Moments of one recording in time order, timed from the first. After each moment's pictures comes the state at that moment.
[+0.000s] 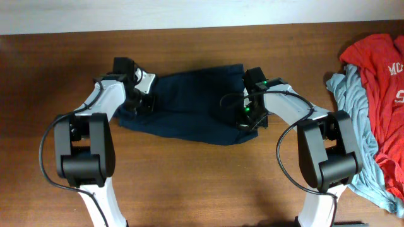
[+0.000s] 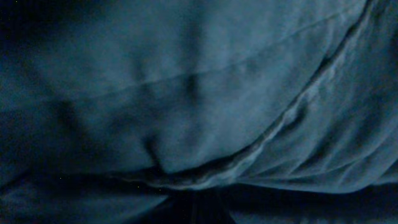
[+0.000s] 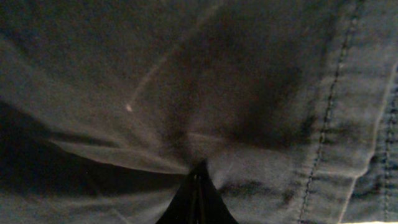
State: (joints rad) left arm -0.03 2.14 1.47 -0.71 0.39 0.17; right arm 0.26 2.03 1.33 -0.84 -0.24 0.36
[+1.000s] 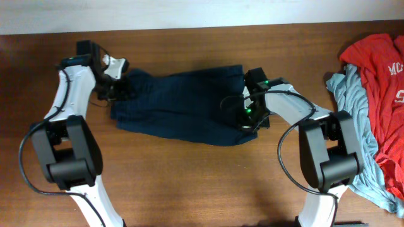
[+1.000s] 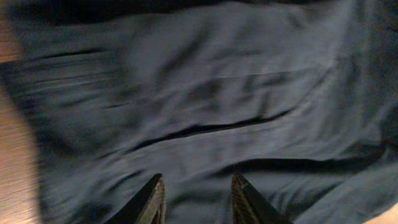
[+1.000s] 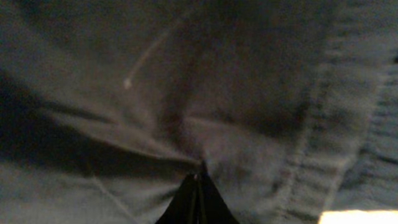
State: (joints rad) left arm 0.10 2.14 1.73 -1.01 0.39 0.18; right arm 0.24 2.01 1.33 -0.88 -0.27 0.24
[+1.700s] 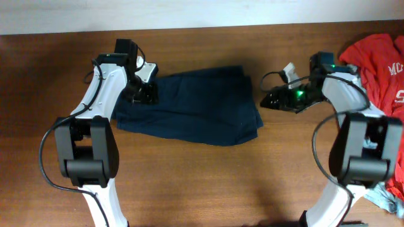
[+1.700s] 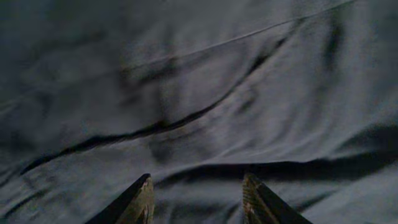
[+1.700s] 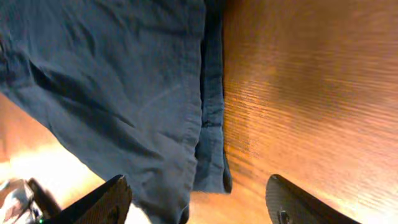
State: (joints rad) left arm -0.08 2.14 1.73 -1.04 0.20 0.16; right arm -0.15 2.02 1.44 -0.94 -0.68 -0.22
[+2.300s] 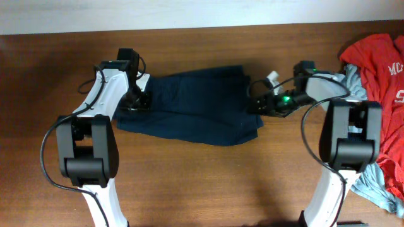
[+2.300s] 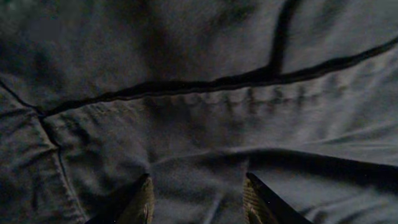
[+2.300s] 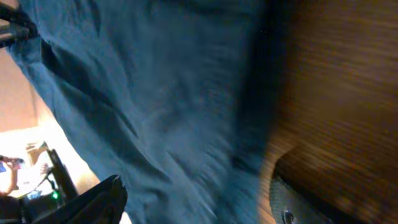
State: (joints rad) left arm -0.08 2.14 1.64 -1.03 0.04 0.06; right arm -0.08 2.17 1.45 -0.90 -0.80 -0.31
